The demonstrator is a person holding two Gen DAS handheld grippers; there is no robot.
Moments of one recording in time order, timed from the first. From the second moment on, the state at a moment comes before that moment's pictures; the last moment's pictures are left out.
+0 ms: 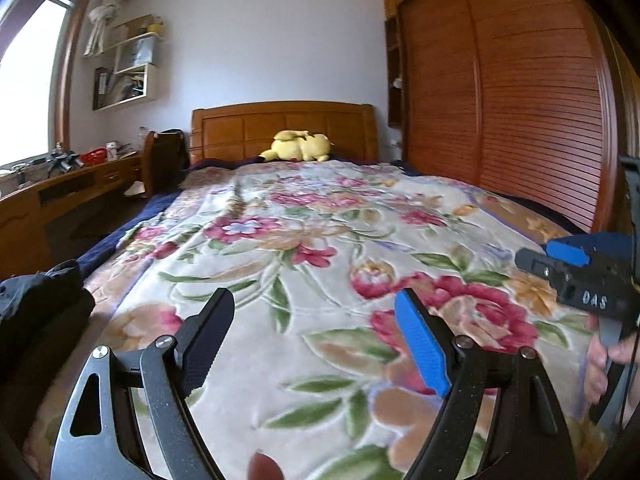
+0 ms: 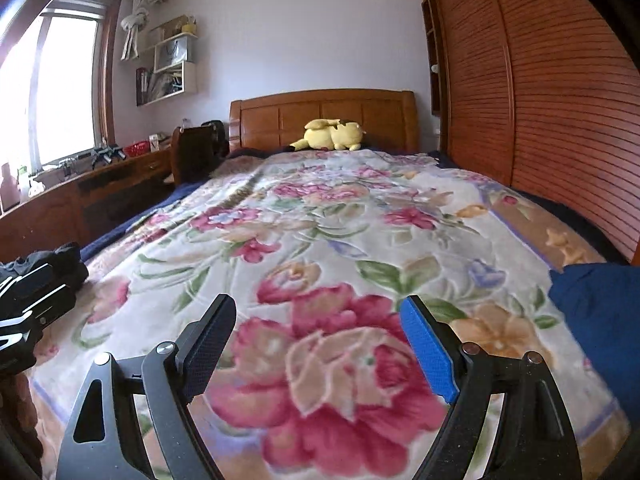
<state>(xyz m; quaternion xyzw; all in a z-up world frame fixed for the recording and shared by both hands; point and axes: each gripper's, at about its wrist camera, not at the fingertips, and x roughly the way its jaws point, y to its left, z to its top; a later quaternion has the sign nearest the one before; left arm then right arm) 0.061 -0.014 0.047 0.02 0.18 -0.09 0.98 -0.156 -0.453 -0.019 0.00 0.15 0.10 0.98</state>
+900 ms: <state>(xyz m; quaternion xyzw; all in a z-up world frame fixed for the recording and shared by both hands) 0.079 0.004 -0.001 0.01 0.18 -0.03 0.98 -0.104 -0.436 -0.074 -0.02 0.14 0.11 0.98</state>
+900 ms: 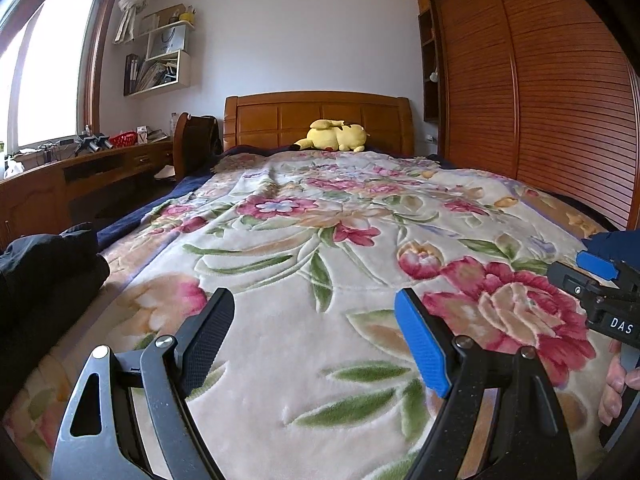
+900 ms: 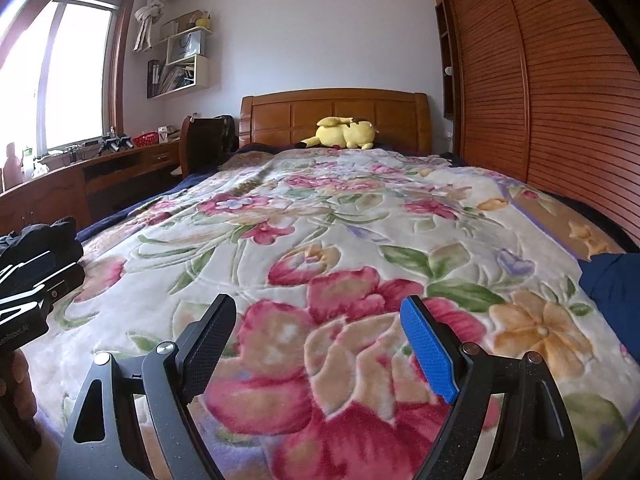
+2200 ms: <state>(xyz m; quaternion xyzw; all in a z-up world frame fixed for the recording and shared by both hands) 0.077 0.005 -0.003 0.01 0.18 -0.03 0.98 -0.100 -0.437 -0.075 -0.01 0.13 0.12 0.98</state>
